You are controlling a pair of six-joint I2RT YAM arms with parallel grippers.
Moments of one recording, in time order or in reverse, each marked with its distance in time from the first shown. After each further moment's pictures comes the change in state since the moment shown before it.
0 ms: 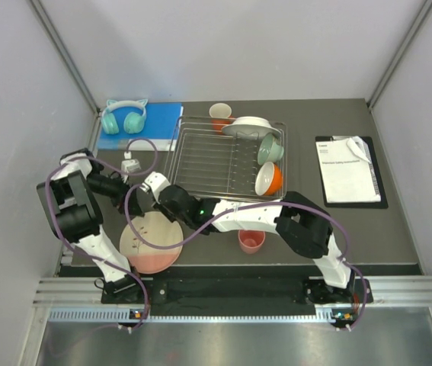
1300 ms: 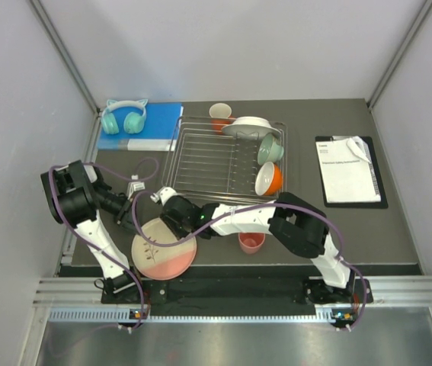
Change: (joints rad) left arm 0.030 0.209 -0.079 -0.039 -0.141 -0.017; right arm 0.002 0.033 -0.059 -0.183 -0.158 0.249
